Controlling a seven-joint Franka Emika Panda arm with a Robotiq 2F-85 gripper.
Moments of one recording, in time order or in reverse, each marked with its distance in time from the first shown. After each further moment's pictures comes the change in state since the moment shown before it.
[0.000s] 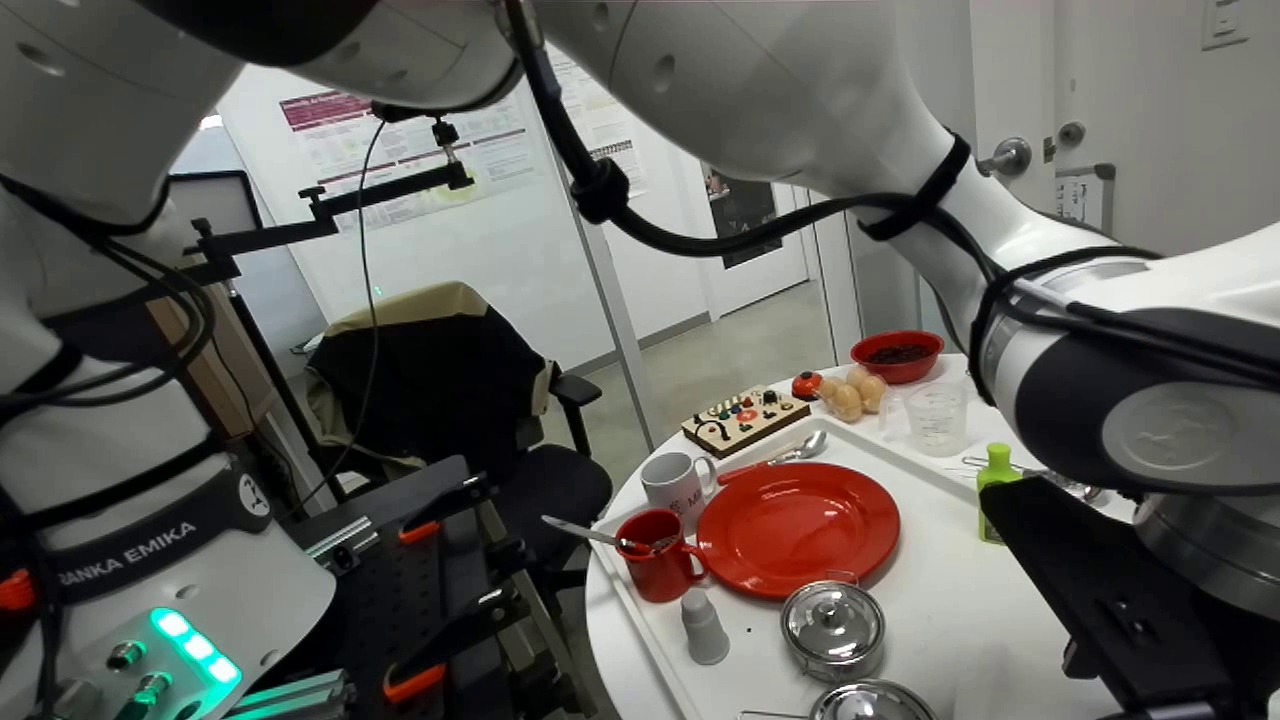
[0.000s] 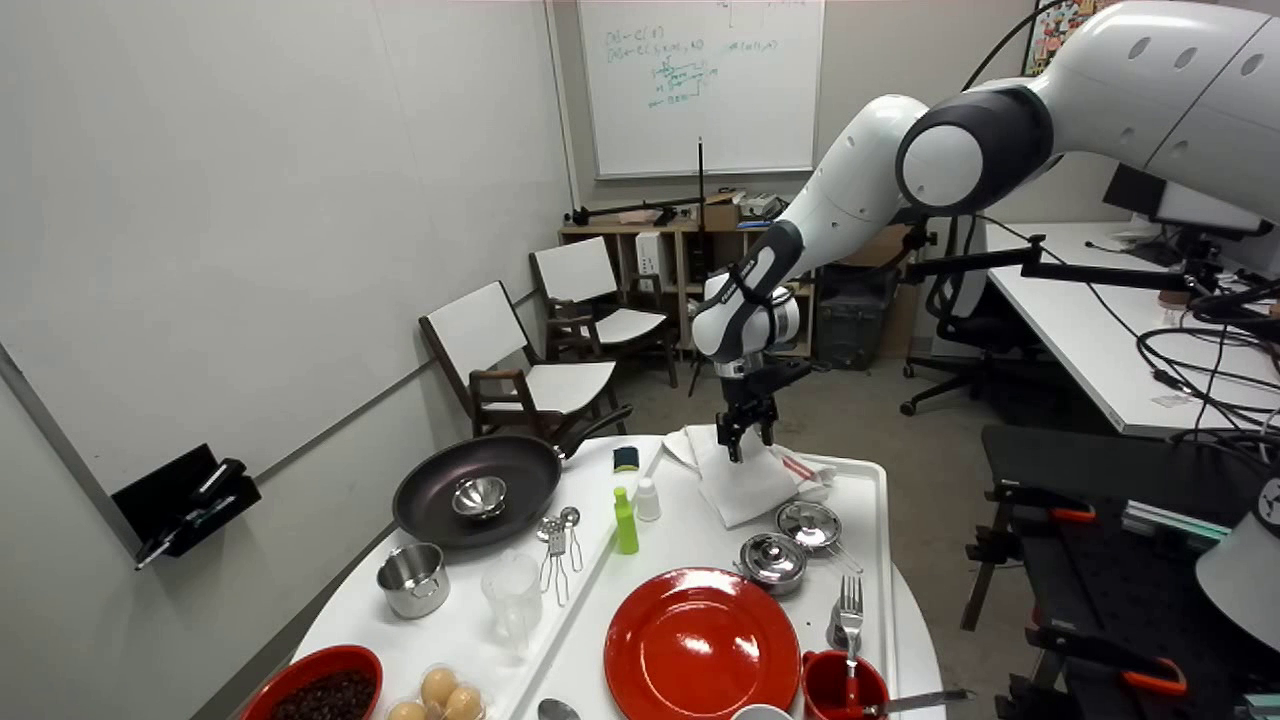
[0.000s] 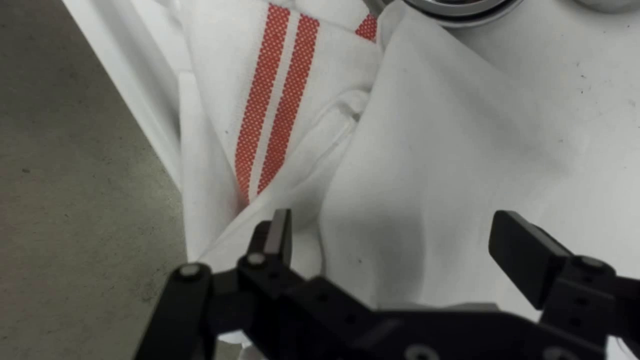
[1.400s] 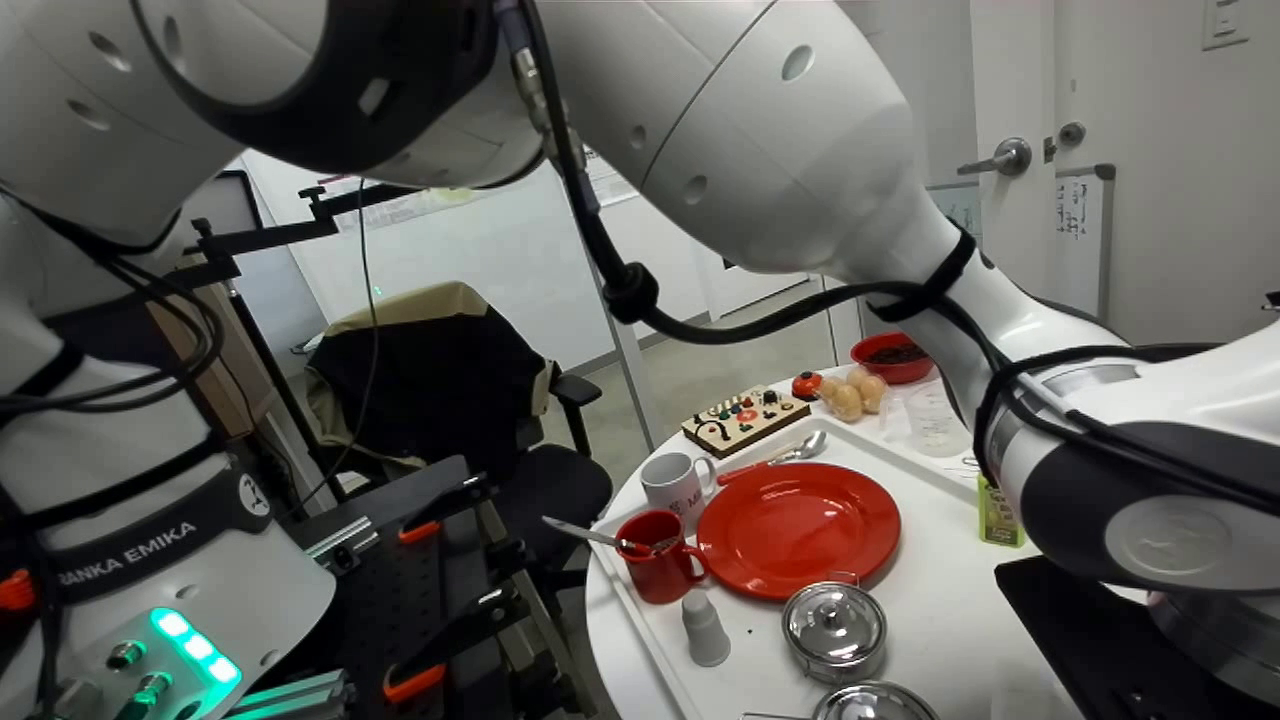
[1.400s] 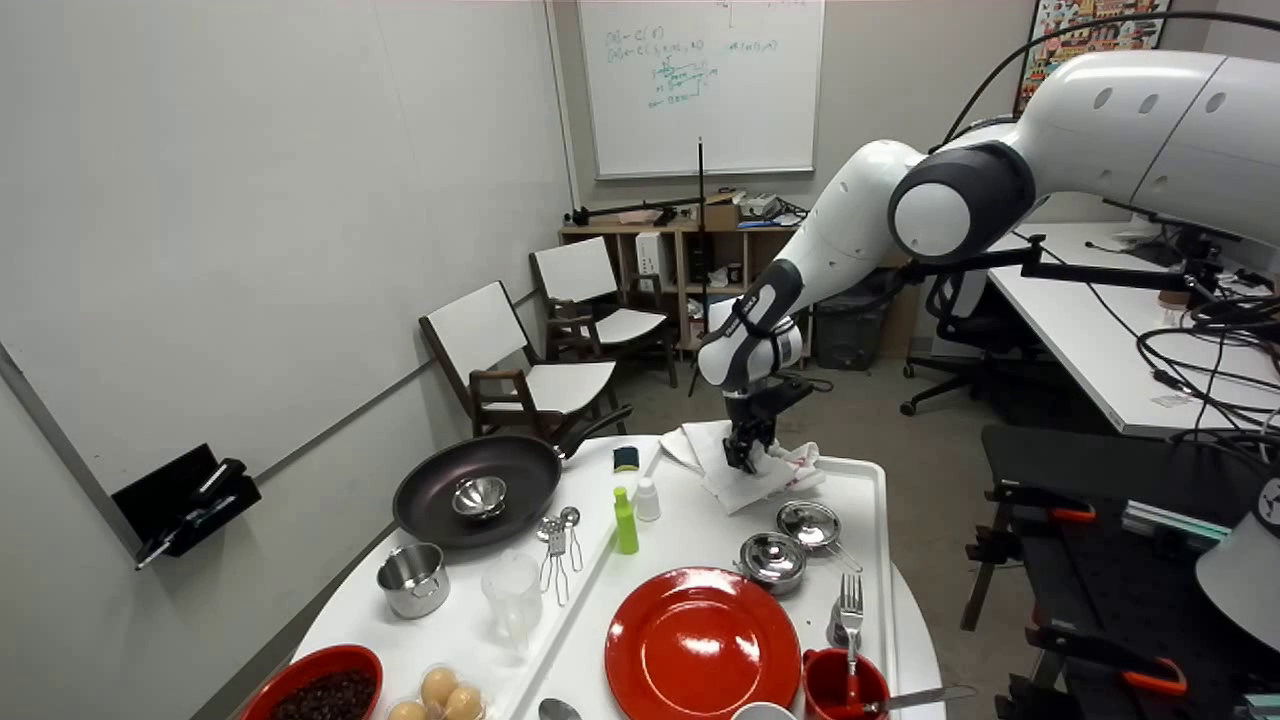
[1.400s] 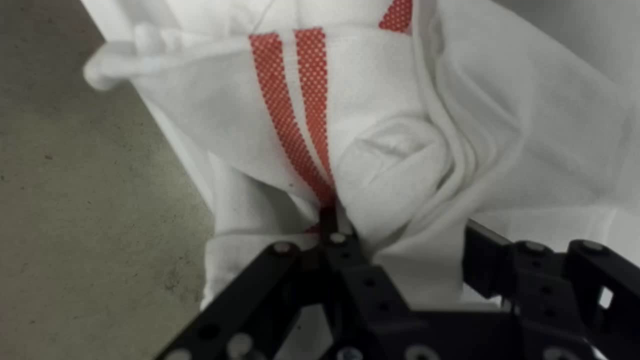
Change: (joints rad) arm 0.010 0.133 -0.037 0.109 -0.003 0.068 0.015
